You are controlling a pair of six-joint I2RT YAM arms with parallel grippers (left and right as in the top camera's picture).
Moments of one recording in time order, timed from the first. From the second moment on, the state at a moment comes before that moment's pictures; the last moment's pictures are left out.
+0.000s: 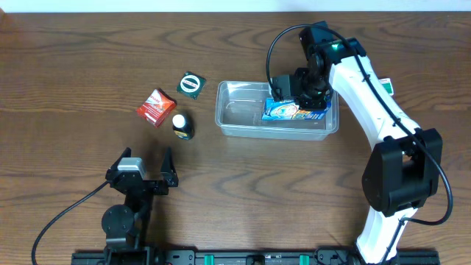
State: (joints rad) left arm 0.02 0.01 0.02 -0.11 0.10 -0.14; right arm 0.28 2.00 1.72 -1.13 -0.14 -1.29
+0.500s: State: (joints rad) left arm 0.02 0.01 0.02 -0.11 0.10 -0.14; right arm 0.27 2.00 1.72 -1.12 -0.14 -1.28
